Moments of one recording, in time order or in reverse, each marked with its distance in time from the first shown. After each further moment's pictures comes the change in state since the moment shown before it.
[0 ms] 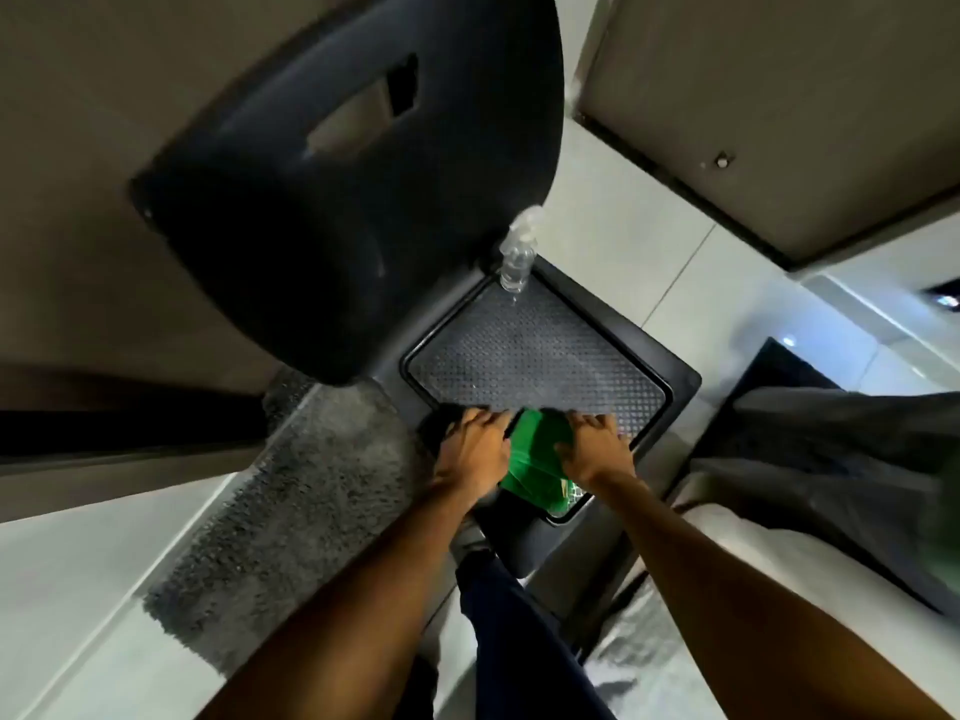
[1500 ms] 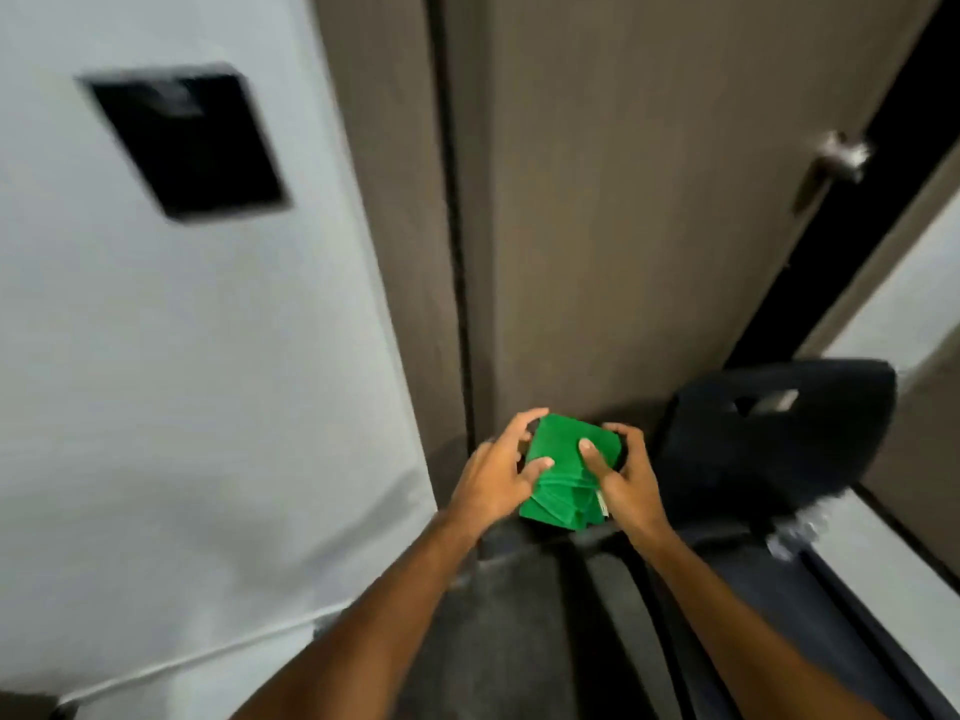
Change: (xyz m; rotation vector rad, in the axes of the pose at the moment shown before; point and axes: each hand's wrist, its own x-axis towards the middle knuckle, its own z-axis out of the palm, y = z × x) left_hand -0.341 -0.193 -0.209 -0.595 0.867 -0.177; right_hand -0.222 -0.368 -0.037 0.837 0.249 -0.758
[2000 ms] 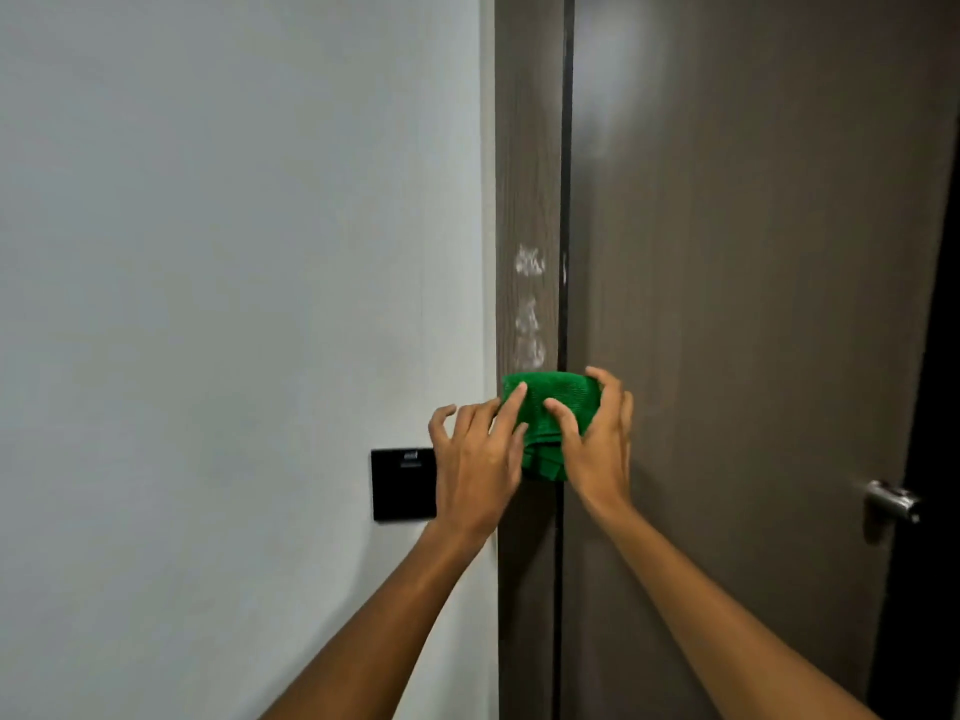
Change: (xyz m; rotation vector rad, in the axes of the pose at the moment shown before) left_hand 0.033 0.182 -0.281 0.843 1.154 0.529; right_hand 0.026 -0.390 0.066 0.141 0.309 -0.949
